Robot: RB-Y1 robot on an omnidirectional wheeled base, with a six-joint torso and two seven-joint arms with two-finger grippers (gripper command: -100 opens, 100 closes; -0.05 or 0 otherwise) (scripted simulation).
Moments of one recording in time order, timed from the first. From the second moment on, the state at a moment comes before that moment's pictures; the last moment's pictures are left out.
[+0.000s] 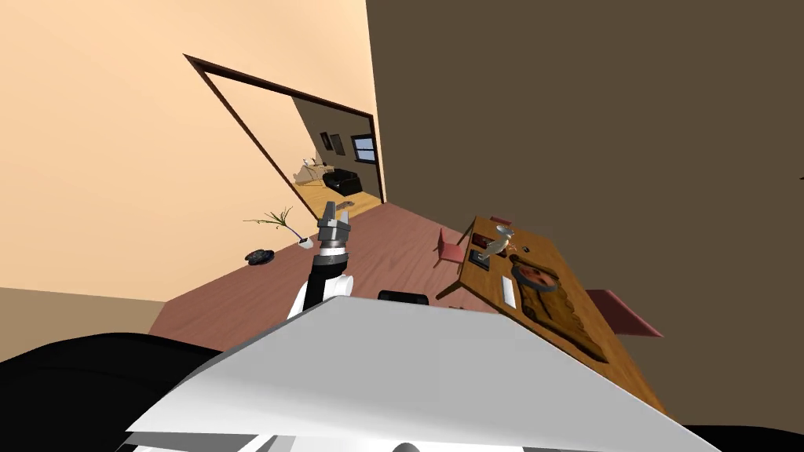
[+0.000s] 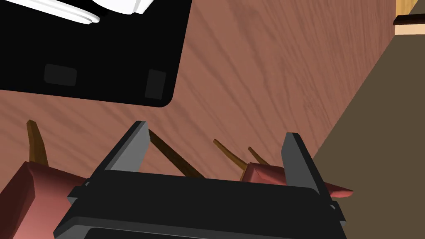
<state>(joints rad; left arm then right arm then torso) 0.54 -0.03 -0.03 -2.37 -0.12 -0.37 0.06 0.78 -0.73 0.64 -1.58 0.15 -0.24 -0.55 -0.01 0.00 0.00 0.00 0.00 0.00</state>
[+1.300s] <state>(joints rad) 0.54 -0.03 -0.03 -2.37 -0.12 -0.37 0.06 0.82 -0.93 0.76 -1.28 0.15 -0.25 -0.75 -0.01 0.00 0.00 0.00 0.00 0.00</state>
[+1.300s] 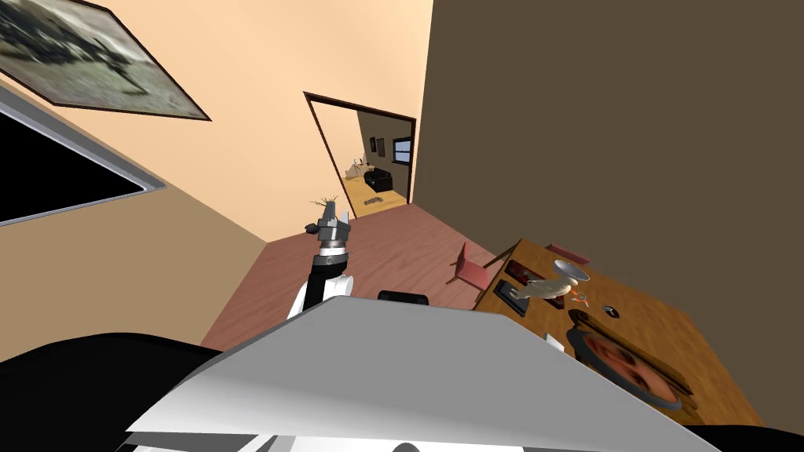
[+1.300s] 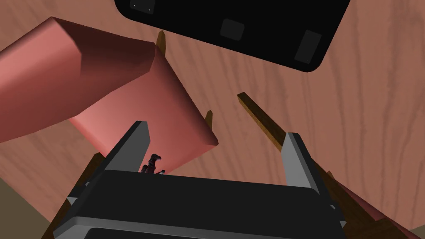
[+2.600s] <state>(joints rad) 0.54 -0.03 -0.03 -2.37 -0.12 -0.37 0.06 0.84 -0.98 0.77 -1.18 0.18 -0.30 -0.73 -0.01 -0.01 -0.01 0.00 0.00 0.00</state>
